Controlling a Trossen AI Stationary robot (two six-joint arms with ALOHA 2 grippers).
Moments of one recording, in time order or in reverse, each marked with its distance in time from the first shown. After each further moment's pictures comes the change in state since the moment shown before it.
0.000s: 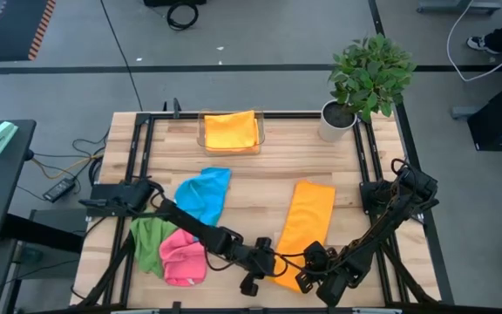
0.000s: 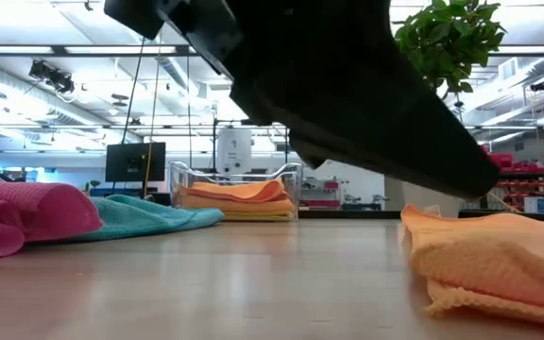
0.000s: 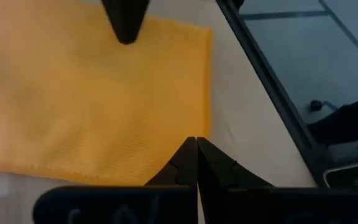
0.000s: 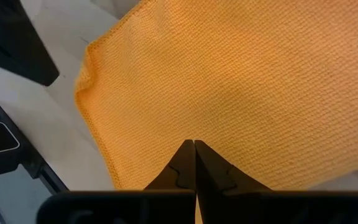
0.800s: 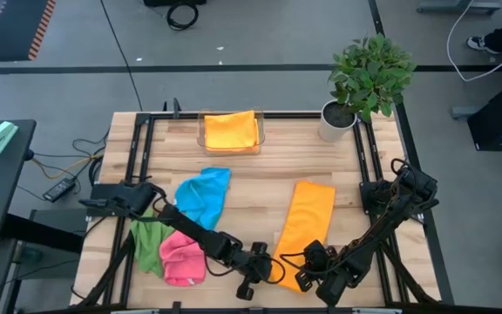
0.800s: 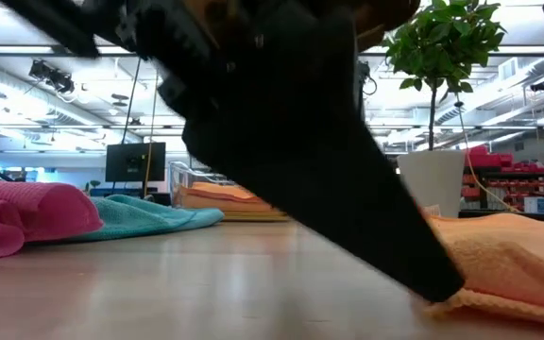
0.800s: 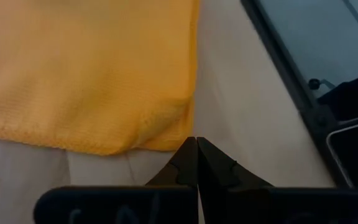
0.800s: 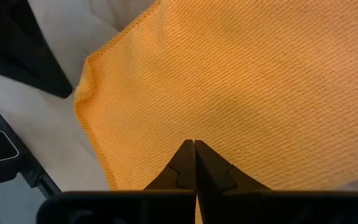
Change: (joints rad) left arm -0.015 0.038 0.001 -0.047 0.008 -0.022; right arm -0.002 0.000 0.000 -0.010 0.027 0.000
